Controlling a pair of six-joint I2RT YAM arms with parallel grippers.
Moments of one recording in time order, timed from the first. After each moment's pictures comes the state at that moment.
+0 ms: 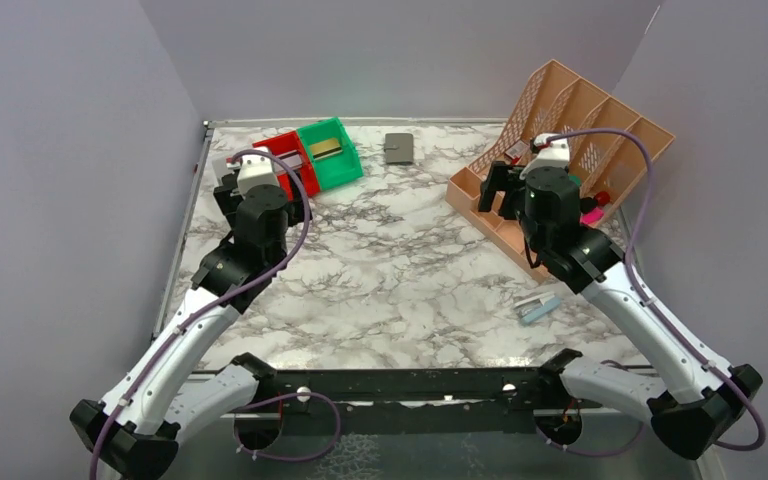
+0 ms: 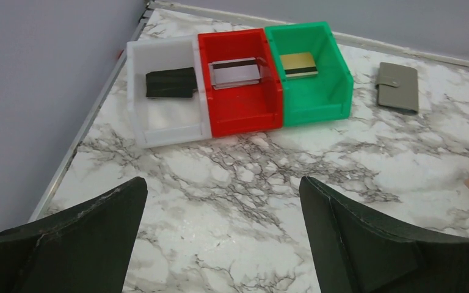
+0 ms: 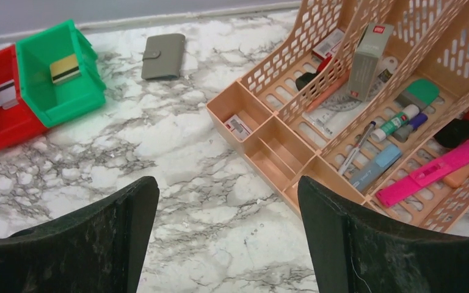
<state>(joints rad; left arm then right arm) -0.55 0.91 1.00 -0.44 -0.71 -0.28 0.59 1.03 1.09 -0.38 0.54 0.28</state>
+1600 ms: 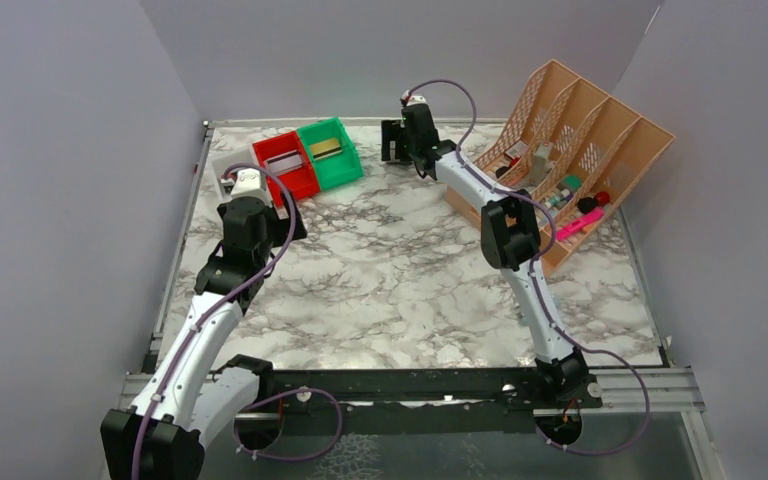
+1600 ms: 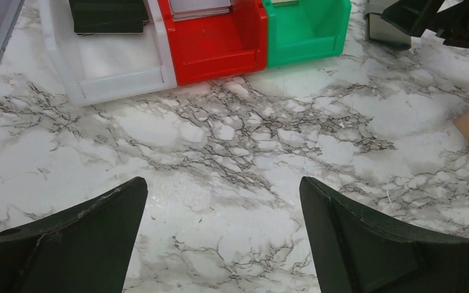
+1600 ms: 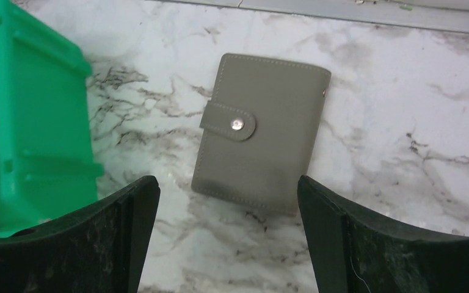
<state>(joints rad) -0.23 0.89 0.74 -0.27 -0.23 -0.31 0.48 2.55 2.26 -0.25 0.10 0.26</state>
